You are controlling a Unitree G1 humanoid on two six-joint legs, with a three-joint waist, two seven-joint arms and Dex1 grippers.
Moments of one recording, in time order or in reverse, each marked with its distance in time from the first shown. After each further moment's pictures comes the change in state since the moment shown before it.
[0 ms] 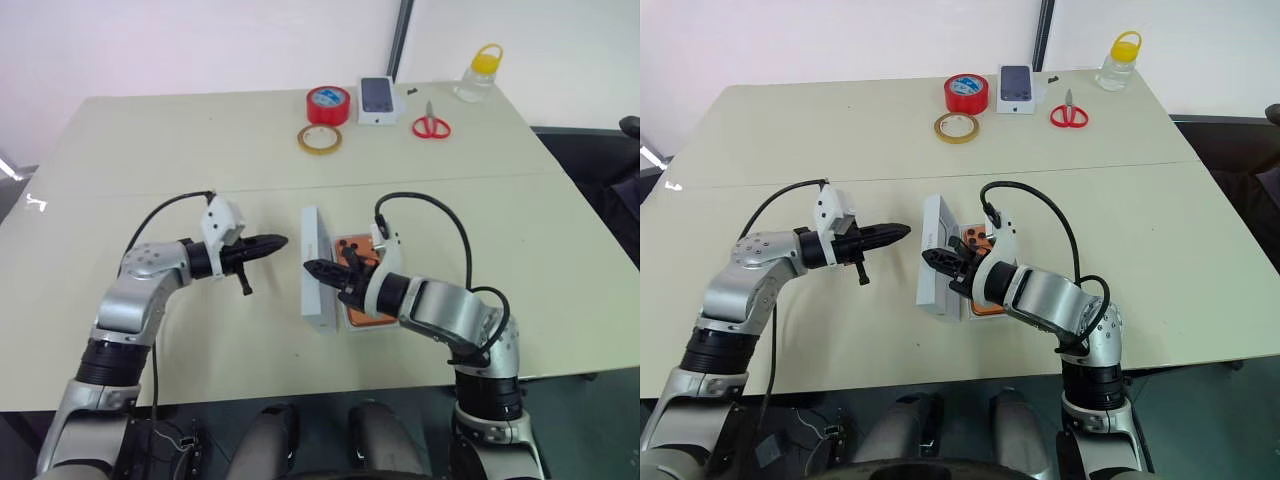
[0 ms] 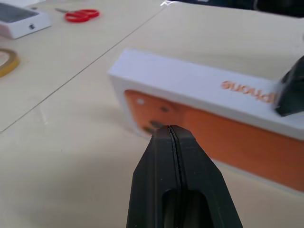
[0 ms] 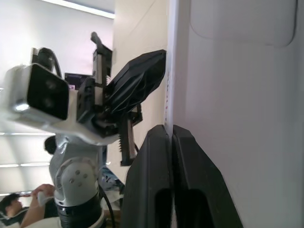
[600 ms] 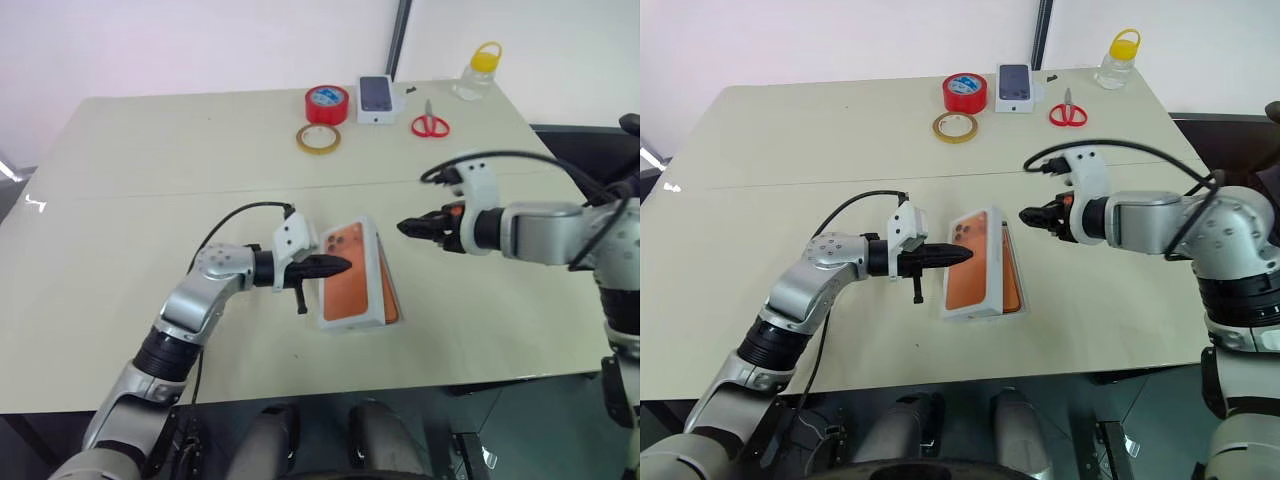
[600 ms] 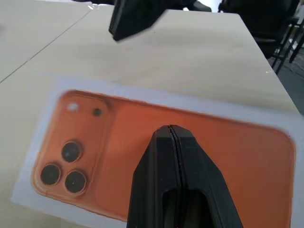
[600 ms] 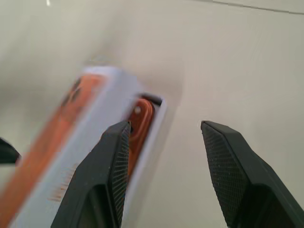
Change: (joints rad) left arm -0.091 -0.160 -0.200 -0.034 0.073 0.065 0.060; right arm -0.368 -0.796 0.217 0.094 -0.778 0.168 0.871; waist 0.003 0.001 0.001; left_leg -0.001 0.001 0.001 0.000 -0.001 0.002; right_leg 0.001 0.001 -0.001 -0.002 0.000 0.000
